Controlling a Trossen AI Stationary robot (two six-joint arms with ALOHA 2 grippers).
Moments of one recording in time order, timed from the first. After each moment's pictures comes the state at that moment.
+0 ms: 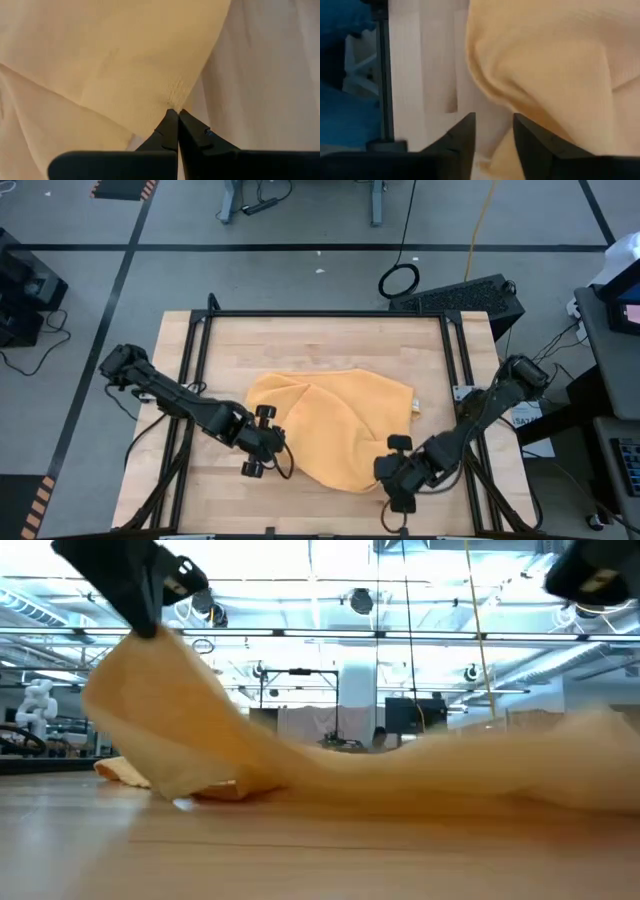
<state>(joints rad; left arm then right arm) -0.47 1.52 1.15 -0.82 -0.14 -0.27 0.72 1.64 1.22 -0.80 0.13 0.80</state>
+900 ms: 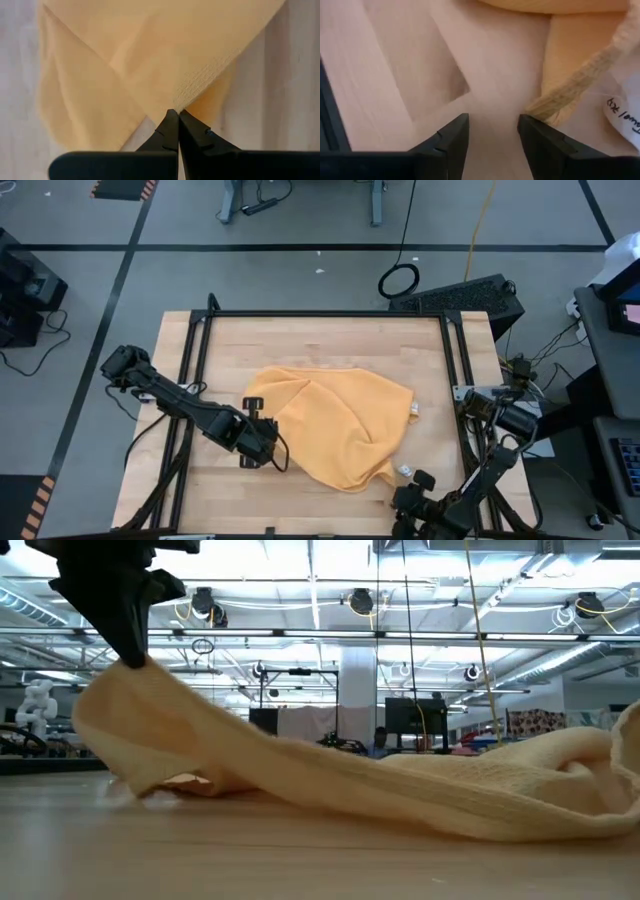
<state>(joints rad) -0.49 1.53 1.15 -1.02 -0.32 -0.41 1.04 2.01 1.22 -0.74 0.55 1.58</state>
